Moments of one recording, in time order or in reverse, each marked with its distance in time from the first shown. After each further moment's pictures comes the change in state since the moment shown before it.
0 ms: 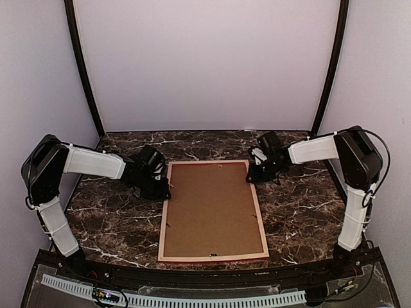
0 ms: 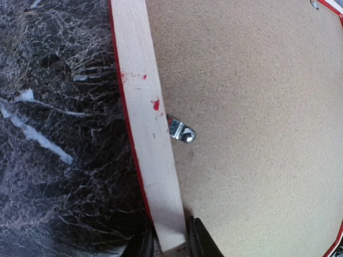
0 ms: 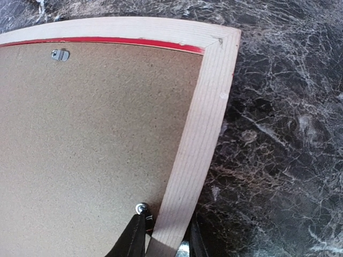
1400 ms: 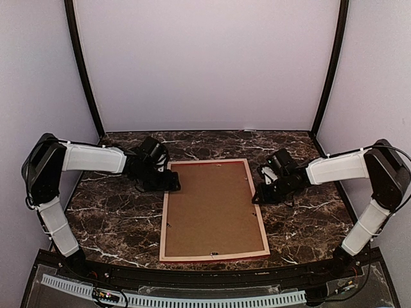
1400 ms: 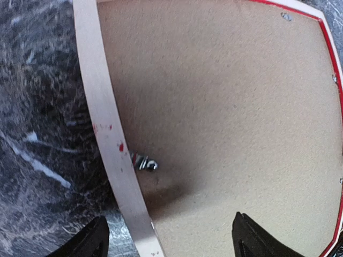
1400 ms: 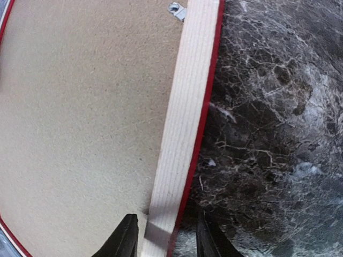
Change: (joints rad) left arm -0.008 -0.001 0.076 -0.034 -0.043 0.023; right arm 0.095 -0.315 -0.367 0.013 -0.057 0.169
